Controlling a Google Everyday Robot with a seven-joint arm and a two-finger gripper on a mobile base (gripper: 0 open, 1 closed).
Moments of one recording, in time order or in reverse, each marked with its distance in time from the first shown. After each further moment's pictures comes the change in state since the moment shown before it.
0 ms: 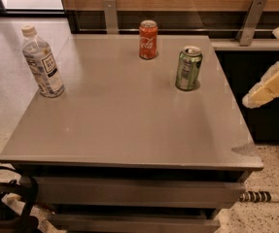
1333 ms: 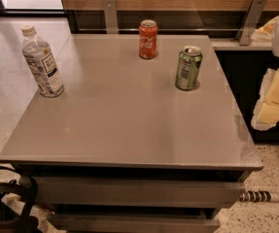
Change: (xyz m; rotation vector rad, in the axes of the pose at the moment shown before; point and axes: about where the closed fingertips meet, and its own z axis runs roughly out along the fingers) arm -0.024 0.065 -0.034 -0.169 0.331 -0.245
